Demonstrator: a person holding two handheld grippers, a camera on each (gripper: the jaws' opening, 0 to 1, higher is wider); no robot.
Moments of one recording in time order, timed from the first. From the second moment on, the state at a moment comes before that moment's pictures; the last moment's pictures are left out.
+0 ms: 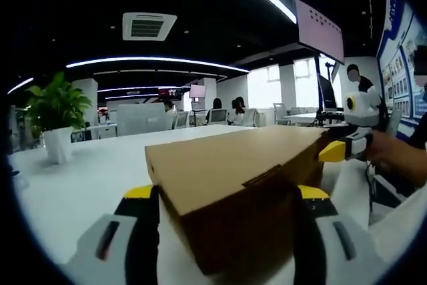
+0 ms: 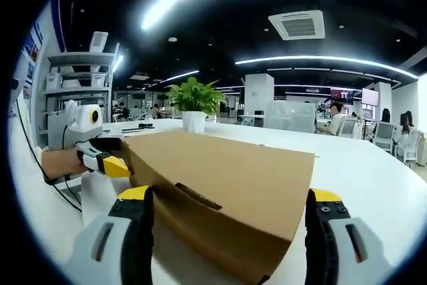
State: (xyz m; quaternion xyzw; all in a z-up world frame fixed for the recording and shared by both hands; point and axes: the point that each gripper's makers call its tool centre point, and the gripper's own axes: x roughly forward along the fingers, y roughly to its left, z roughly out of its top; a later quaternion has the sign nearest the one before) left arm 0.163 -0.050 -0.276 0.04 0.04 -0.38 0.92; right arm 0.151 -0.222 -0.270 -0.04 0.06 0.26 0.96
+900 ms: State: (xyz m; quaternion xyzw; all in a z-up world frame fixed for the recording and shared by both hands) left arm 0.165 -0.042 -0.278 0.04 0.03 -0.38 0.92; right arm 0.150 -0.216 -0.270 -0.03 0.05 0.25 0.97
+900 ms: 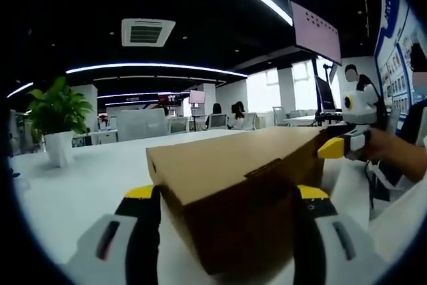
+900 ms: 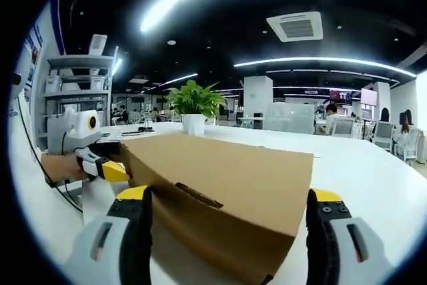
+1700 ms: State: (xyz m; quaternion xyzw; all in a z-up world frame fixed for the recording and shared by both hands) left arm 0.163 -0.033 -0.274 0.00 0.05 -0.41 0.91; right arm 0.144 -0.228 -0.271 0.00 0.05 0.25 0.97
